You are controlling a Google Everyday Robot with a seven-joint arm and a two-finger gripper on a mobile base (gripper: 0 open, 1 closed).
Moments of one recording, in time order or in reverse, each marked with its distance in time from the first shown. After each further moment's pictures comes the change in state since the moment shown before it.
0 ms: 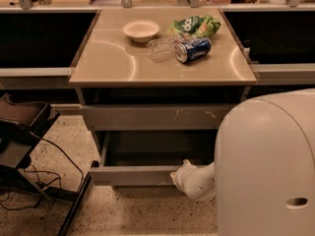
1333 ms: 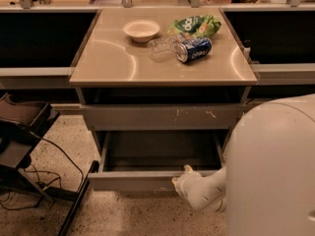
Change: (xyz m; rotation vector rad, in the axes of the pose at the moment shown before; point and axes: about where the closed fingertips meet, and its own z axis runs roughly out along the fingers) arm 0.023 0.013 -0.018 -0.007 -0.003 0.006
